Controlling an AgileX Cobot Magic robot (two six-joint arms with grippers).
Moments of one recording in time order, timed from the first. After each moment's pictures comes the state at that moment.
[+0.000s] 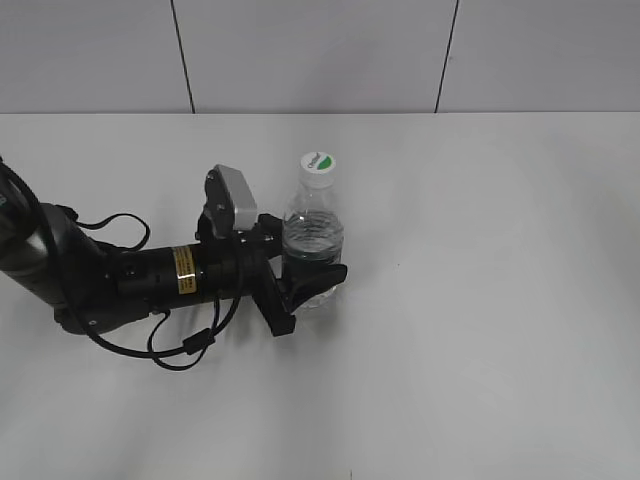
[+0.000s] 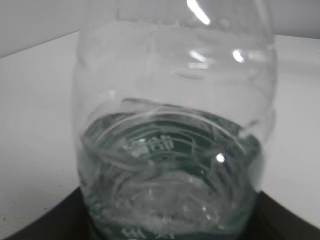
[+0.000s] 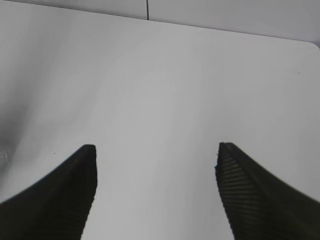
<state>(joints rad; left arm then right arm) -0.38 2.31 -0.94 0.92 -1.19 -0.26 -0.05 1.25 -1.25 0.26 0.83 -0.45</state>
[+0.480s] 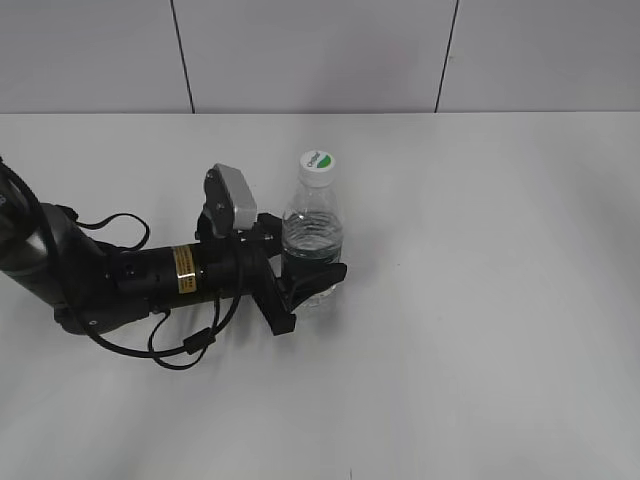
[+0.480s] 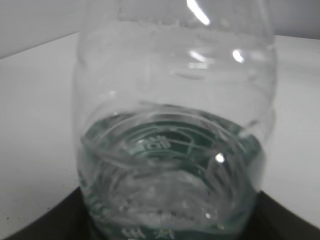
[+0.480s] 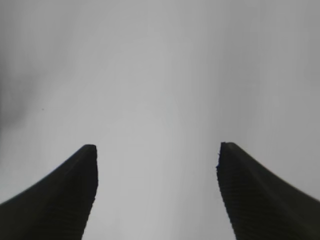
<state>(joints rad) -0.38 2.31 -0.93 0.91 -1.19 -0.26 -0.04 1.66 -1.59 0.16 1.19 -0.23</state>
